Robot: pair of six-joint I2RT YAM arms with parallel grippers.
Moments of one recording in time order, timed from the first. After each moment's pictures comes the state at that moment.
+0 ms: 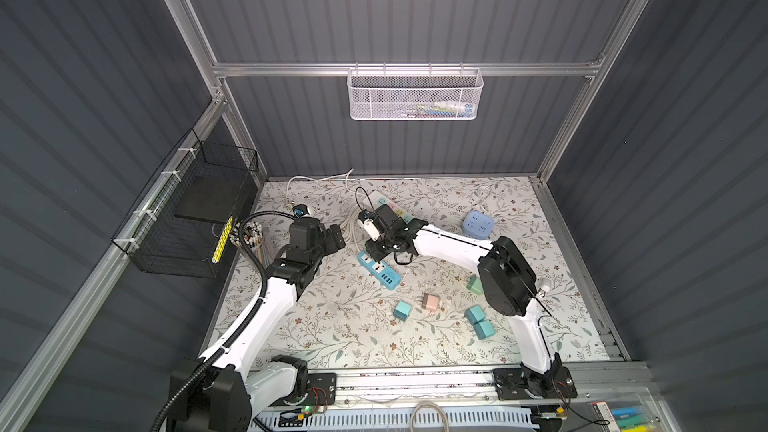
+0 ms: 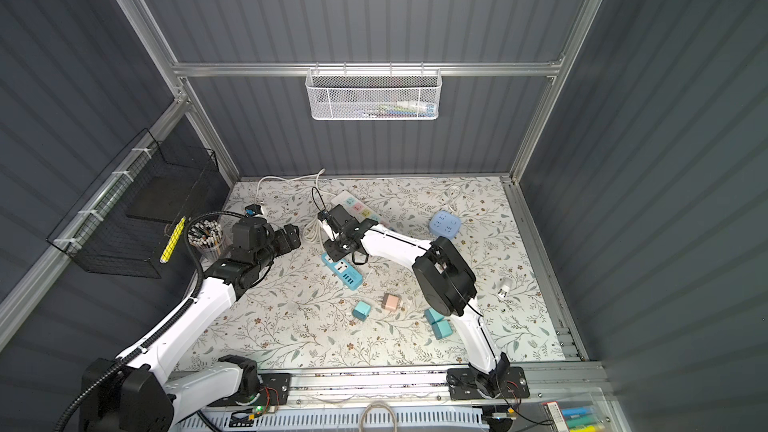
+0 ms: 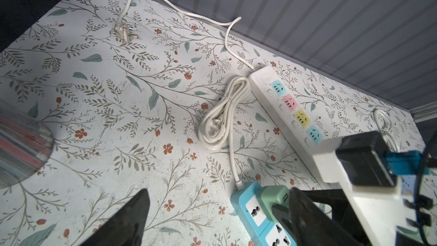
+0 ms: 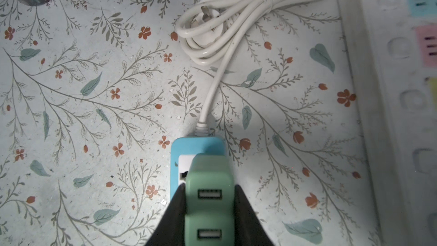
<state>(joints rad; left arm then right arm) -0.27 1.13 0.79 -0.25 -0.13 -0.48 0.86 2.17 1.73 -0.47 -0.05 0.11</state>
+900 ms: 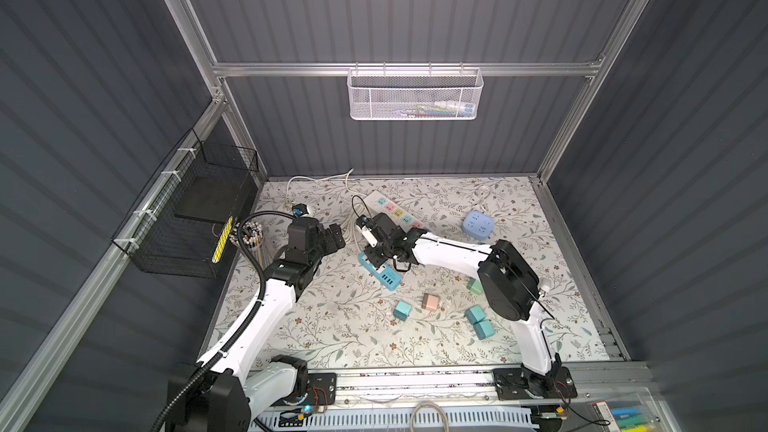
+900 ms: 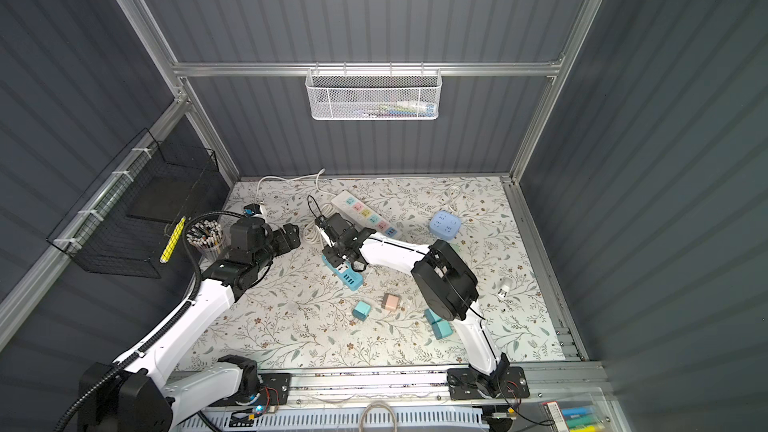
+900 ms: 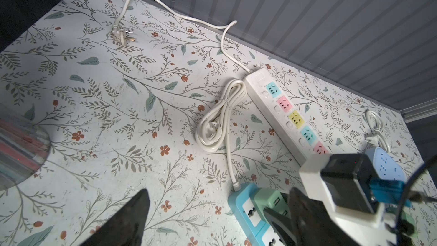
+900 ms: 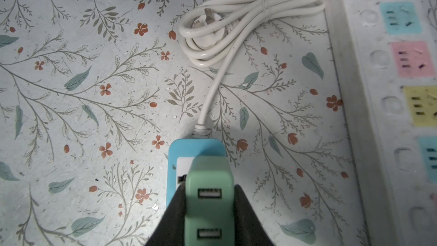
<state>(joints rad) -0.27 1.11 0.79 -0.25 -0.12 -0.48 0.90 2.15 1.64 -0.38 0.06 0.06</state>
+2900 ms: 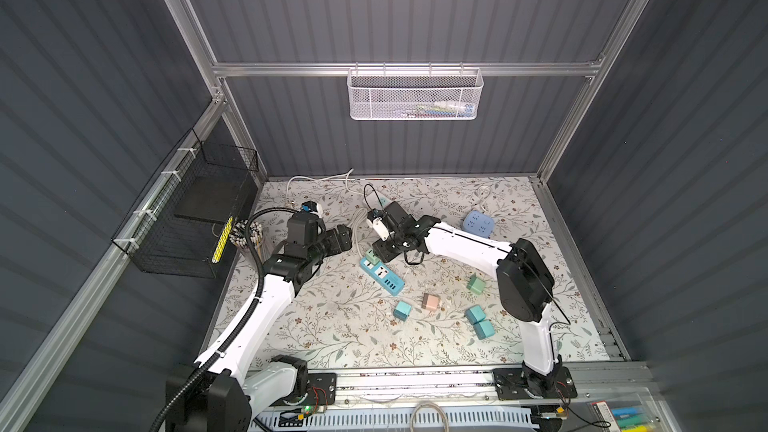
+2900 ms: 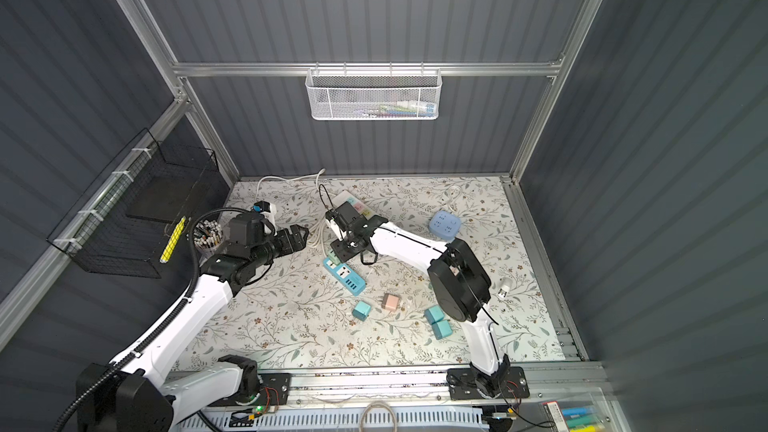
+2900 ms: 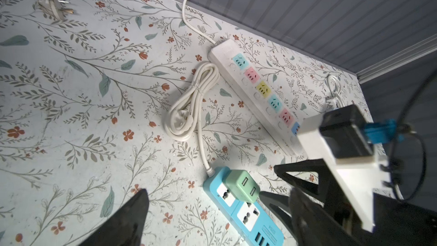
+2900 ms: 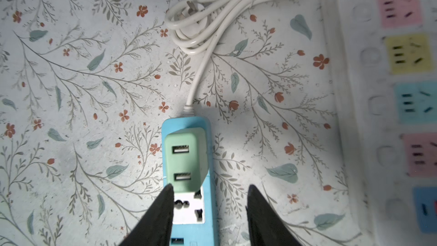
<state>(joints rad) -0.27 1.13 0.88 -0.39 0.09 -0.44 0.83 2.02 1.64 -0.57 -0.06 0.13</state>
